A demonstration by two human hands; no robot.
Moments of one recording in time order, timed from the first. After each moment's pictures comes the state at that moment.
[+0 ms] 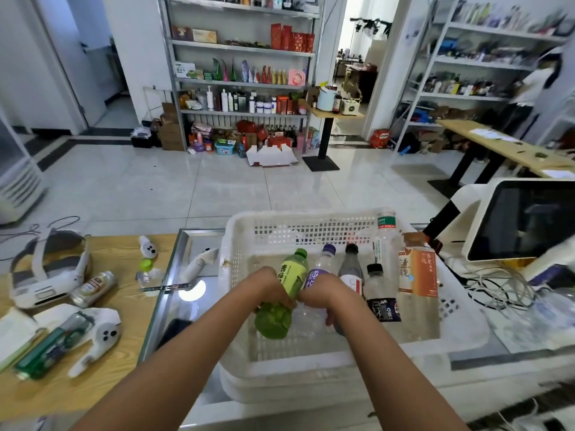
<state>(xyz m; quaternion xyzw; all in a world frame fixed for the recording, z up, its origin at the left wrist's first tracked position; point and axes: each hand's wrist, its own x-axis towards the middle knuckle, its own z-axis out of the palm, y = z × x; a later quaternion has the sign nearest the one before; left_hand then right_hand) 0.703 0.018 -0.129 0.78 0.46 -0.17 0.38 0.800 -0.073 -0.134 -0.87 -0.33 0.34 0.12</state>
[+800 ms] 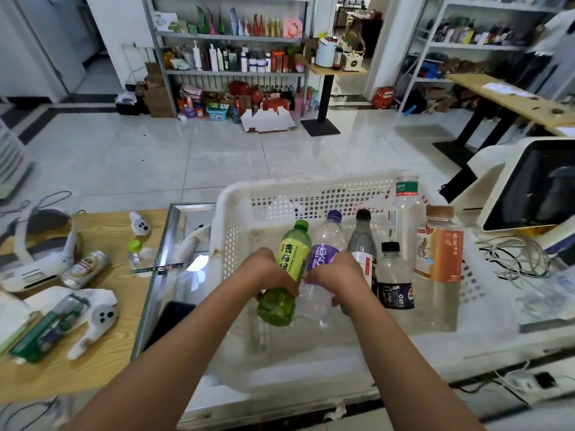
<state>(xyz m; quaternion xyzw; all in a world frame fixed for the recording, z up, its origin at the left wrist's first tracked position) 0.709 0.033 -0.160 0.75 0.46 -0.12 0.45 0.809 -0.081 -0.147 -0.86 -0.13 0.36 0.35</state>
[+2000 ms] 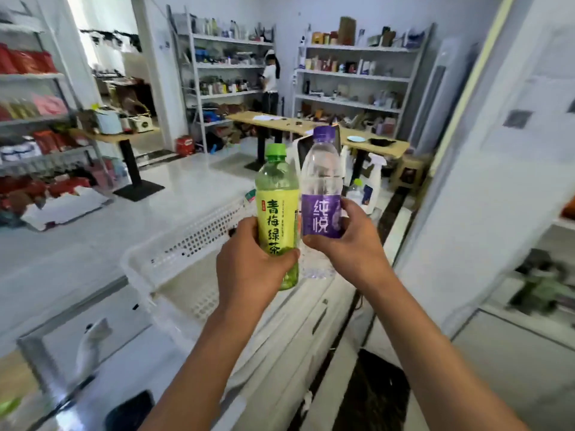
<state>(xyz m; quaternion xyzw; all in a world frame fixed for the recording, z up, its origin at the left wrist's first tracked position) 0.612 -0.063 -0.034 0.85 0.09 0.24 0.46 0.652 -0.217 -0.015 -0.81 -0.08 -0.09 0.57</state>
